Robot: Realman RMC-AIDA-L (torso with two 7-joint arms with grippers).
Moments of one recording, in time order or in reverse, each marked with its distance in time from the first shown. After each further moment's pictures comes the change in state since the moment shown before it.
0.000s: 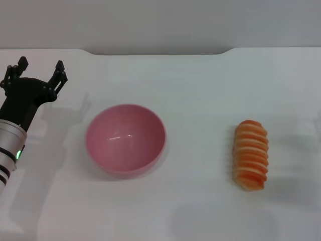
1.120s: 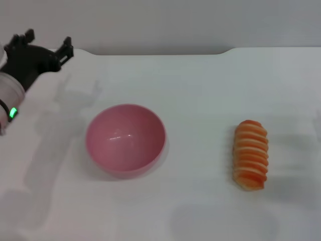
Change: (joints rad) left arm 0.140 0.025 -0.209 0.679 0.287 -0.779 0.007; right arm 0.005 -0.002 0.000 -0.001 0.000 0.010 0.000
